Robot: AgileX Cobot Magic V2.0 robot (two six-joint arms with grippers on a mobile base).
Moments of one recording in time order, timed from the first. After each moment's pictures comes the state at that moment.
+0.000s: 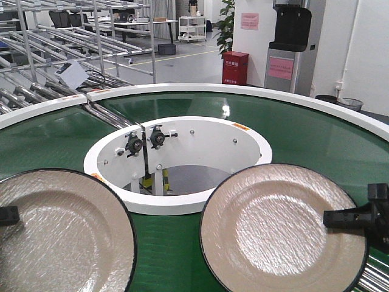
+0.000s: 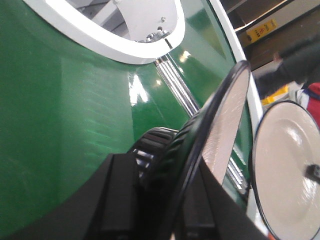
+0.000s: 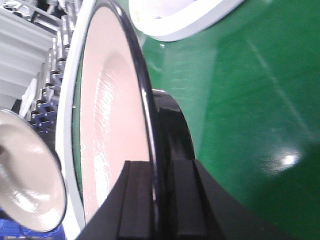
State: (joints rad) left arm 0.41 1.19 -0.90 -1.23 1.05 0.57; right arm -0.33 1.39 -1.02 1.23 1.17 -0.69
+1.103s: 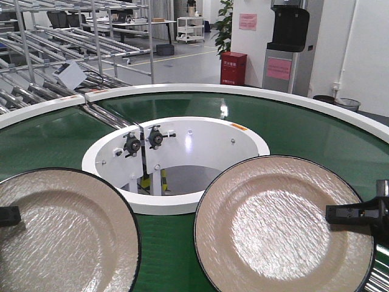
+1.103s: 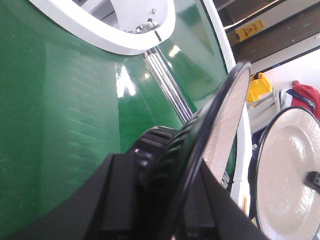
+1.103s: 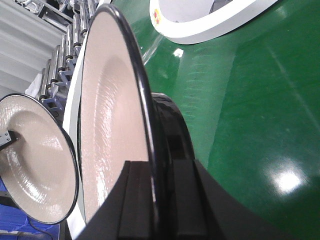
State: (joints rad) left arm 0.41 1.19 -0.90 -1.24 1.08 0.54; right arm -0.33 1.32 -1.02 1.22 1.19 -0.68
